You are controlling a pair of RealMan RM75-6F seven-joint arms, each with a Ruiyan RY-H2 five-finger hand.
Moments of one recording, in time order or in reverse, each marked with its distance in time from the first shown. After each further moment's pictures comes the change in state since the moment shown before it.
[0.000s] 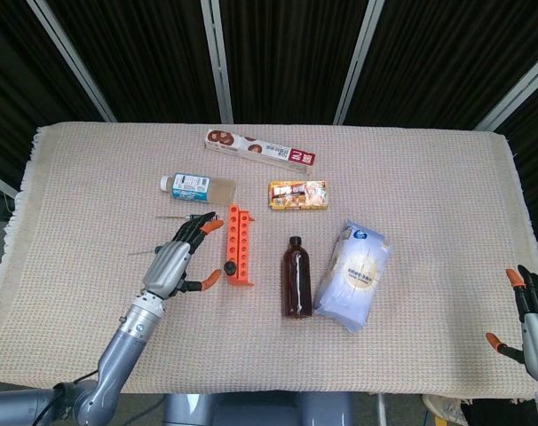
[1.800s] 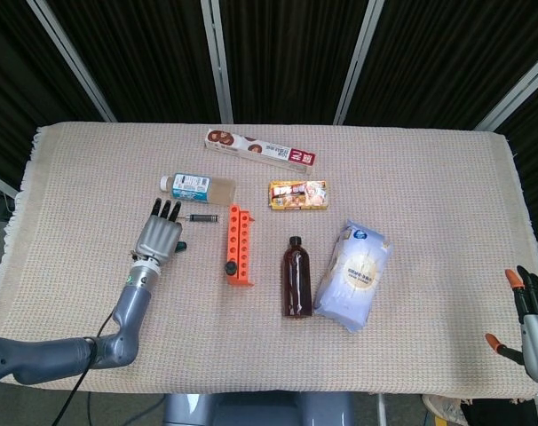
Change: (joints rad) left arm -0.309 -0.127 0.096 0.494 -0.561 -0.125 0.995; right arm -0.004 0.002 -0.006 -0.005 -0.010 0.011 -0.005
